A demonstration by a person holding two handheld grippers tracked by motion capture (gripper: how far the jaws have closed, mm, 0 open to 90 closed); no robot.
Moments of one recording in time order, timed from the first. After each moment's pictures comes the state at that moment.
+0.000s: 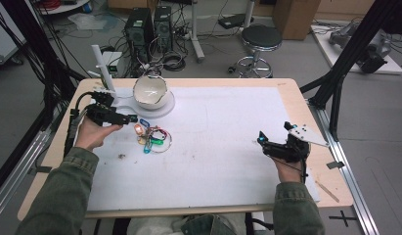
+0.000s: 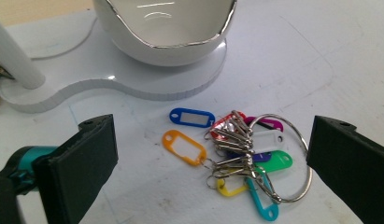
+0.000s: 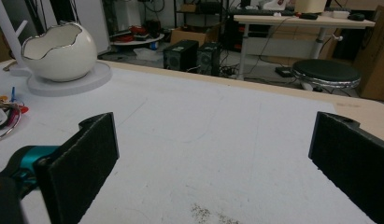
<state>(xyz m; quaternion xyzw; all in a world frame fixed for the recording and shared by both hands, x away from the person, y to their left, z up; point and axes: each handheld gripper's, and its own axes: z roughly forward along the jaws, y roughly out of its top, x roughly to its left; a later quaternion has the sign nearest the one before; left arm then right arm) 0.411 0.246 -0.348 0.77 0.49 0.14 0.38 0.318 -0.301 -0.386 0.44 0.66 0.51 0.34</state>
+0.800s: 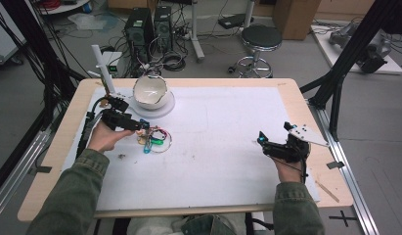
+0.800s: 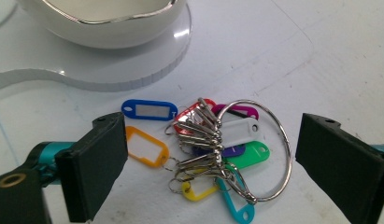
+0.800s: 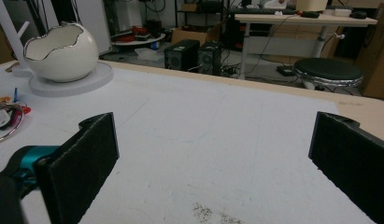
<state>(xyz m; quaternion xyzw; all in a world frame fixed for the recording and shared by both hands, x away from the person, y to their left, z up) 0.417 0.217 -0.370 0.80 0.47 0.09 0.37 0.318 -0.301 -0.386 0.44 0.66 0.51 0.33</state>
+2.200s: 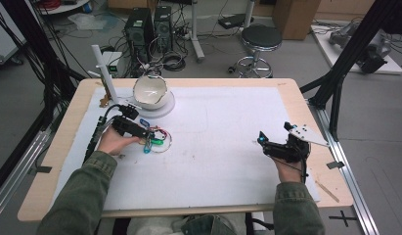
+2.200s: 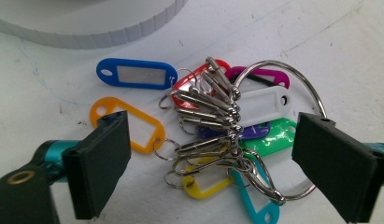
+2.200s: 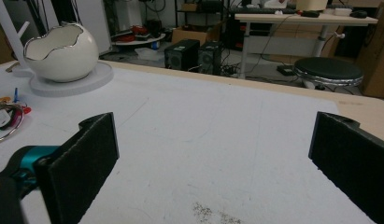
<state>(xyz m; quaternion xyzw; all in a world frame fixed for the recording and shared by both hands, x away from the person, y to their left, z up) 0.427 0.201 -0.407 0.82 0.48 0.07 0.30 0.318 -0.301 -0.386 0.44 0.65 0.51 0.33</state>
